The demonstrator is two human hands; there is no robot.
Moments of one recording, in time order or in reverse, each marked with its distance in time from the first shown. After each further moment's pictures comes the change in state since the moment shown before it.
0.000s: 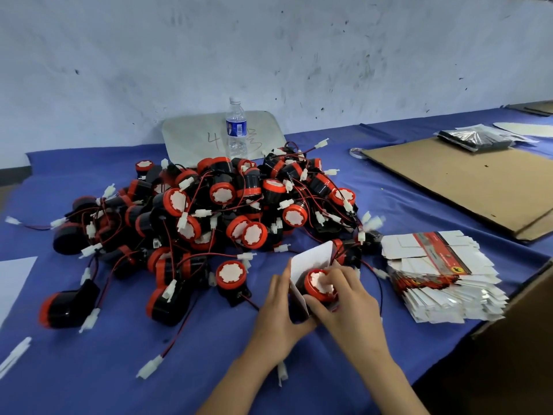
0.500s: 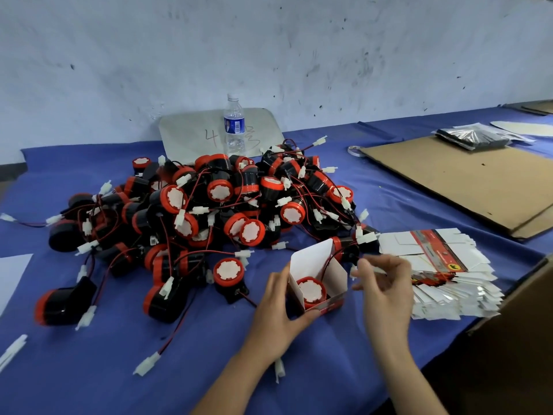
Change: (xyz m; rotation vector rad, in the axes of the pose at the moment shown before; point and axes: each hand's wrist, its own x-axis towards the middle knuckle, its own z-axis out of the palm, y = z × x) left_hand 0.000 -0.007 0.001 0.011 0.020 0.052; right_hand 0.008 0.013 -0.017 0.793 0.463 0.412
